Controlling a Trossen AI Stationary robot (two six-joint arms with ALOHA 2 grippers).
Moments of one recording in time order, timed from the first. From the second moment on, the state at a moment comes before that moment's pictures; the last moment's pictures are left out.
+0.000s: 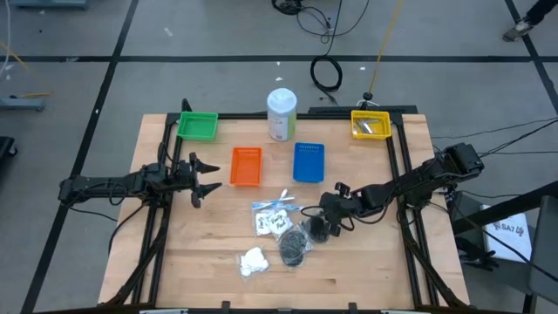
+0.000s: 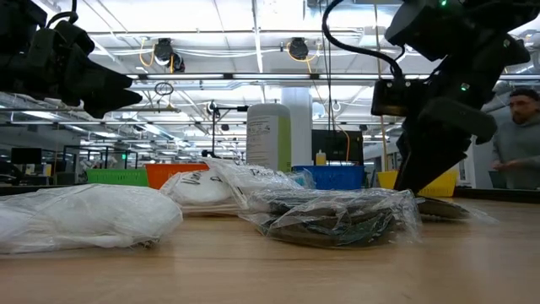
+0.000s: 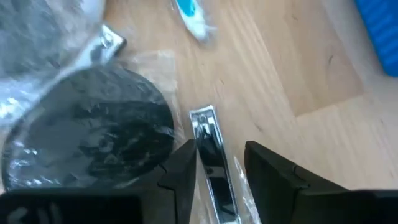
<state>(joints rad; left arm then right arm) 0.06 0.12 0.02 0.06 -0.11 -0.08 0.26 1.51 0.65 -0.20 0.23 0.53</state>
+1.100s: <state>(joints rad) 0.06 0.12 0.02 0.06 -0.11 -0.08 0.25 1.45 0.53 -0.19 0.23 0.55</state>
